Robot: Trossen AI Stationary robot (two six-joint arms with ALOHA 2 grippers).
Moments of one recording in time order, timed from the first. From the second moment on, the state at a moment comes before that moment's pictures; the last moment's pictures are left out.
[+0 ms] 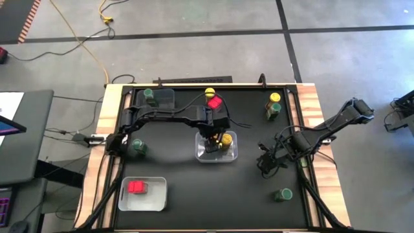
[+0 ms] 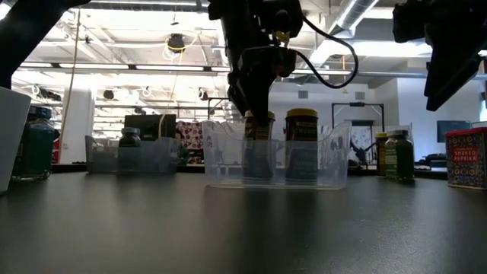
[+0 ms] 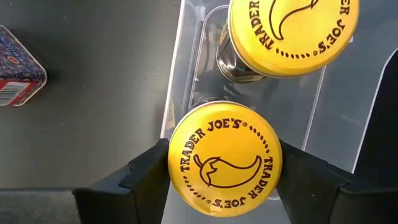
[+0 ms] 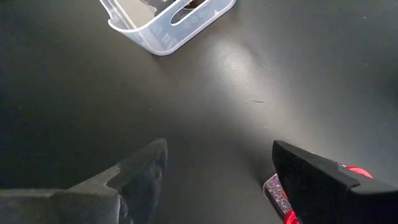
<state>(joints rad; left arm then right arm) 0.08 2.11 1.91 -1.04 -0.04 -0.09 0.46 1.15 0.86 -0.96 0.32 1.06</state>
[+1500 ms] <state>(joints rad) 0.07 2.11 1.91 -1.07 0.02 -0.14 0.46 1.15 0.86 -0.96 0.32 1.03</state>
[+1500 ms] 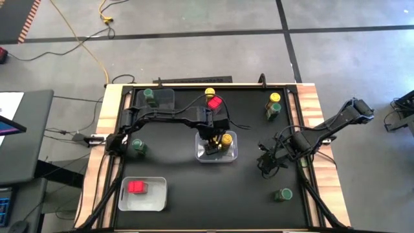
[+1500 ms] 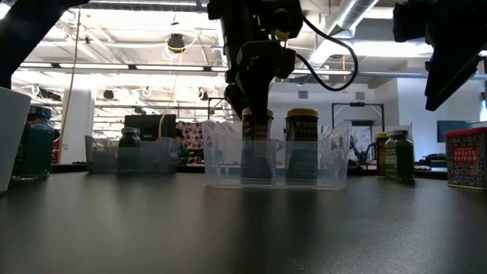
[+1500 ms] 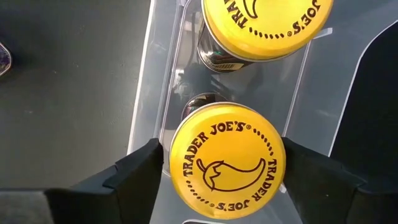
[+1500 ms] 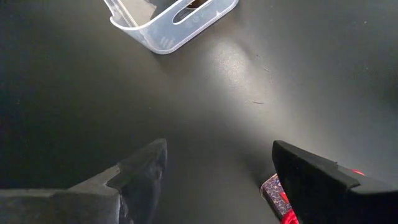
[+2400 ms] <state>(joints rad) 0.09 2.11 2.08 -1.32 -0.01 -0.14 0.46 1.15 0.86 -0.96 0.32 1.02</state>
